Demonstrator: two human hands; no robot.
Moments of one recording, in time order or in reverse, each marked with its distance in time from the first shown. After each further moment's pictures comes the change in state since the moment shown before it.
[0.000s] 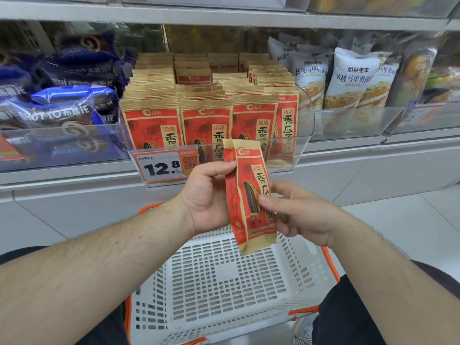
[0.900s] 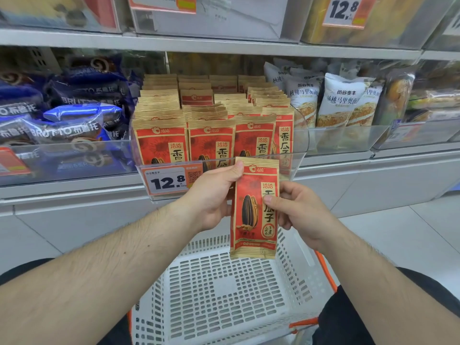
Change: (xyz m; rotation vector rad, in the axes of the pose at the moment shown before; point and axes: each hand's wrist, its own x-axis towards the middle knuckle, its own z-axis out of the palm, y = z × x) left_hand -0.004 0.018 0.021 0.437 0.336 0.158; right_hand 0.006 -0.002 0.003 0.059 0.303 -0.227
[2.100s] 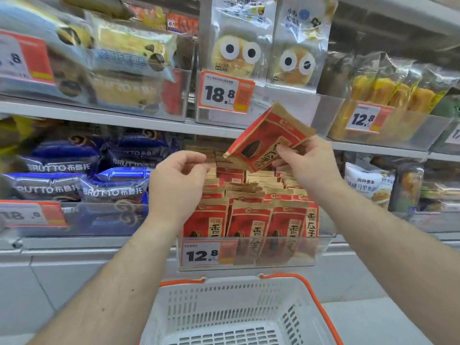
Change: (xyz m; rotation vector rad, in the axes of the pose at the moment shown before) left_hand -0.016 0.114 -0.094 0.356 0.674 0.750; right_hand 0.085 -0.188 0.048 -0.218 0.278 -0.599
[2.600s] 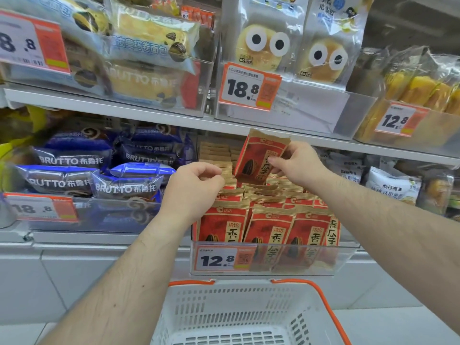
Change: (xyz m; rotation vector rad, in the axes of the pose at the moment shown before) left_hand 0.021 -0.029 -0.004 0.094 -0.189 -0.168; right_hand 0.057 0.044 0.041 -0.420 -0.226 0.044
